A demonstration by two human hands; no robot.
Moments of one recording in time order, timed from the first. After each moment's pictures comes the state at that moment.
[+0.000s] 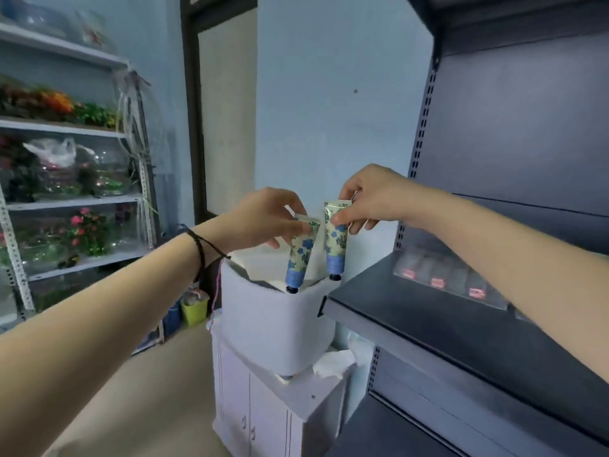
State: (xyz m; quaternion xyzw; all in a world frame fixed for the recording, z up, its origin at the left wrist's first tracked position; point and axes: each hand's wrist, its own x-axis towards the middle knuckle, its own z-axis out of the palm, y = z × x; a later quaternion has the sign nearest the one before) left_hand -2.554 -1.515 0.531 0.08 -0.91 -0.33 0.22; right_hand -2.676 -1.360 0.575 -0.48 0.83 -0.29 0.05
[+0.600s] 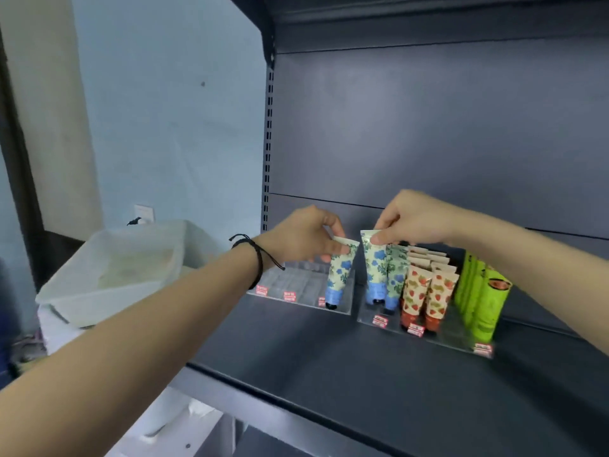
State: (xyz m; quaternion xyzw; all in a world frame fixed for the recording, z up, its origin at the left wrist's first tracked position) left_hand -2.794 -1.318 0.536 -0.13 -0.92 -0.36 0.12; right_hand -2.832 -1.129 0.583 -0.29 0.94 -0.17 -0.06
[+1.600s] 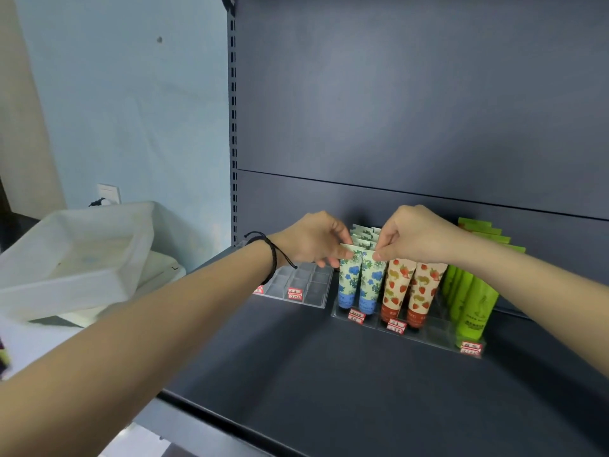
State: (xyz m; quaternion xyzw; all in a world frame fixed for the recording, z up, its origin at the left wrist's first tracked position) left_hand -2.881 -1.270 0.496 -0.13 -0.92 -0.37 0.04; right_hand -2.899 -1.087 0.528 -0.30 0.94 -0.11 -0.09
